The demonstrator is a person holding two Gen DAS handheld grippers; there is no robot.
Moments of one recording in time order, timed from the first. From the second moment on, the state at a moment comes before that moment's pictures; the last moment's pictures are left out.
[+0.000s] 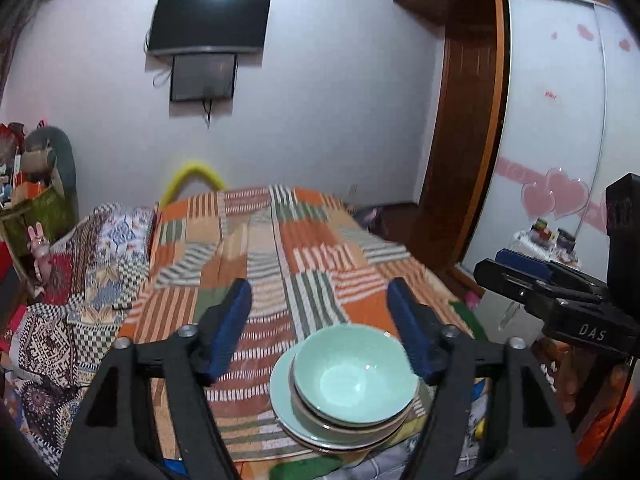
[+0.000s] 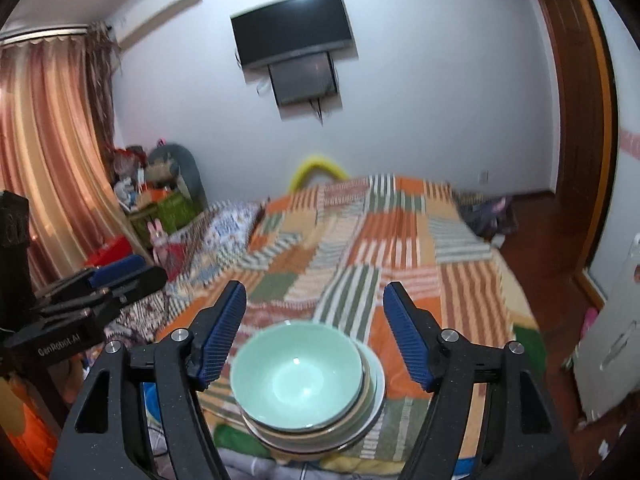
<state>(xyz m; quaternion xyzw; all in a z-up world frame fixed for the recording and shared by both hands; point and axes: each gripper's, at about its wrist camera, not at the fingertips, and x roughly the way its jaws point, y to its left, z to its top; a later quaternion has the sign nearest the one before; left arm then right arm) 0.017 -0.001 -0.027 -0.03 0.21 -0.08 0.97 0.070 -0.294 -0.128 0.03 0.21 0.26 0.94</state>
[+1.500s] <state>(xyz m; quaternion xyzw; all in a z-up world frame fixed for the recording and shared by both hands) -0.012 -0.009 -0.017 -0.02 0.15 -0.05 0.99 0.036 -0.289 -0.106 0.02 0.13 0.26 0.96</state>
